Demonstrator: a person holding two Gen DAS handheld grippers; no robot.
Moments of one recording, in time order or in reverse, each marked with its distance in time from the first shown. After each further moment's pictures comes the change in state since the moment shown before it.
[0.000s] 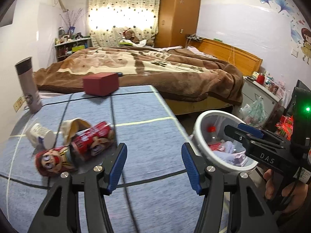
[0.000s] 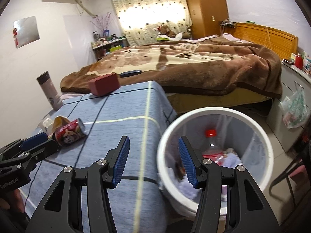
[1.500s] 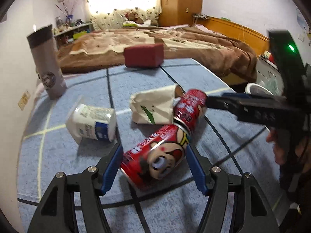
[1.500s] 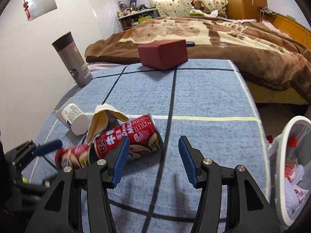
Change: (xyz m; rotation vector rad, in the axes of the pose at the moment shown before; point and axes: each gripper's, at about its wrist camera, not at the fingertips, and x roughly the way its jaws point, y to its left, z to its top) left arm 0.025 0.161 -0.019 0.085 0.174 0.001; right arm 0.097 0.144 0.013 -0.083 0.219 0.147
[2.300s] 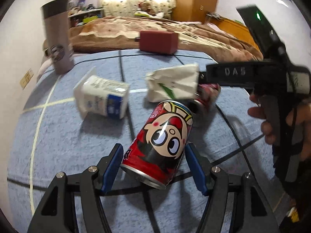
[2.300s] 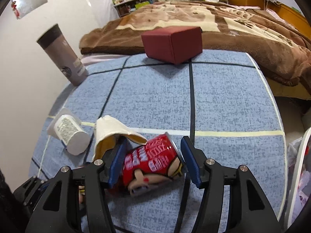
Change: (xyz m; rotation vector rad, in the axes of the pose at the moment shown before) left arm 0.005 0.025 -0.019 -0.131 0.043 0.021; right arm 0.047 0.022 0.030 0.036 0.125 -0.006
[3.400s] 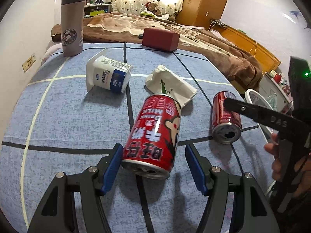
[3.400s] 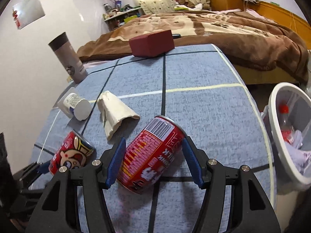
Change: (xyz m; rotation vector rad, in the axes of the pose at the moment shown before) left arm -0.023 -0.001 -0.031 -0.092 -0.003 -0.053; right arm -0.054 -0.014 -0.072 0.082 -0.112 -0.052
